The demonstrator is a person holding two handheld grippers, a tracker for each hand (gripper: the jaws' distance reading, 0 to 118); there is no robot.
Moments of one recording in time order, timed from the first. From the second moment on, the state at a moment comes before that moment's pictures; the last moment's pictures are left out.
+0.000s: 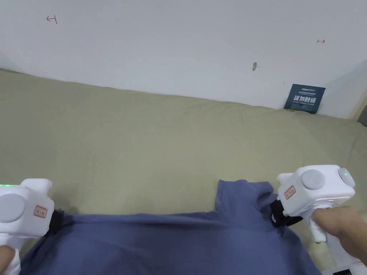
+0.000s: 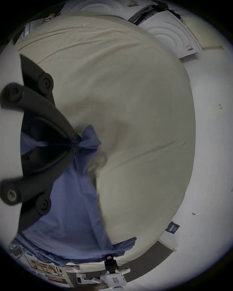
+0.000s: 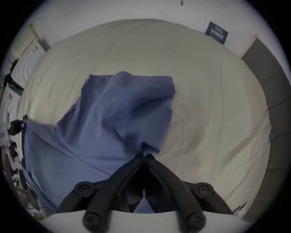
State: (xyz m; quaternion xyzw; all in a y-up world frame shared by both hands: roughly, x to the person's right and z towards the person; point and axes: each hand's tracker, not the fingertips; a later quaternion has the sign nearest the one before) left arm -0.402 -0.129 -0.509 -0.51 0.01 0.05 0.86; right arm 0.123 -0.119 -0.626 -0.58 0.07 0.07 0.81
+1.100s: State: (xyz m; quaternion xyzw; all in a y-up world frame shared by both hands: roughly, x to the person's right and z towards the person) left arm -0.437 -0.052 -0.253 -0.42 -0.08 0.02 0.90; right arm 0.175 -0.020 -0.251 -0.44 0.11 -0.02 0.89
